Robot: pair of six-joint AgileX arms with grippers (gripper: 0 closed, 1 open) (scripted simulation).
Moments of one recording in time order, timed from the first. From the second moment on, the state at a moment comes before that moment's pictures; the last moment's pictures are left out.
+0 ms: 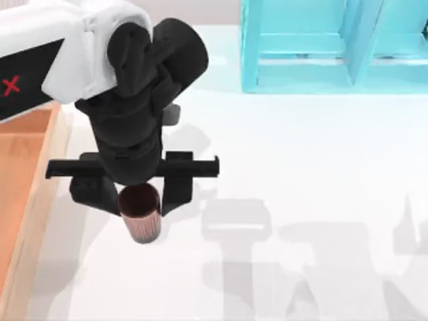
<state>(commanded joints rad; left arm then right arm) -0.66 1.72 1.39 -1.26 -0.01 -0.64 0.00 0.00 0.00 0.00 0.00 0.00</state>
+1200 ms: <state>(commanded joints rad) -0.66 1.74 1.23 -1.07 -0.01 -0.64 0.00 0.00 0.00 0.00 0.00 0.00</state>
